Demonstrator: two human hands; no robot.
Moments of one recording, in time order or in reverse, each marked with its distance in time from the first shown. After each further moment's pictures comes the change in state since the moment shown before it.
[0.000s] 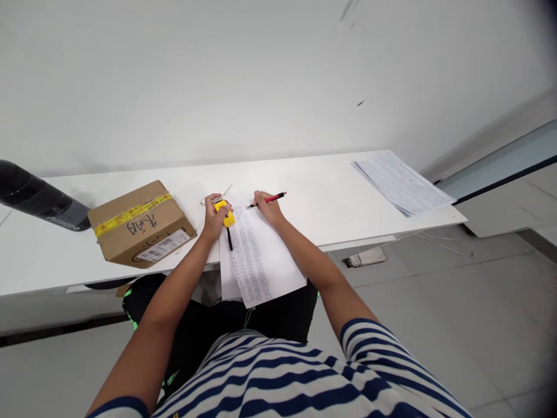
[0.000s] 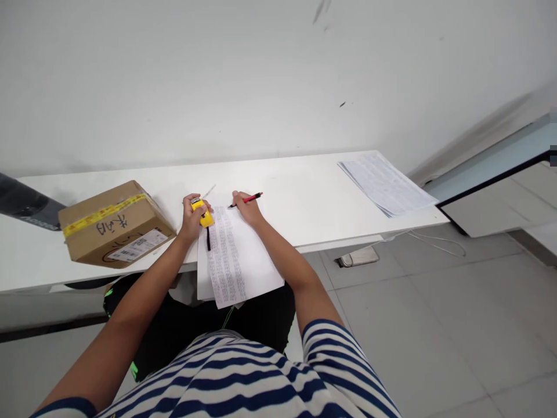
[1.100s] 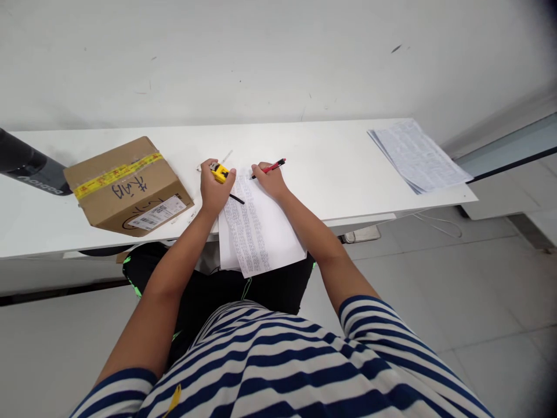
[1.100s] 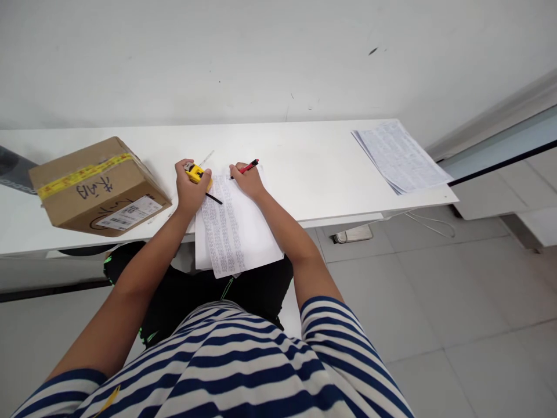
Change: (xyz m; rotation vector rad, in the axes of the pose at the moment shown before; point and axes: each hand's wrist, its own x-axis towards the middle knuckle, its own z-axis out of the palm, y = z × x) left_hand -0.006 -0.014 0.009 0.406 0.232 0.193; right_hand -0.003 -0.010 -0.009 0.336 0.014 0.201
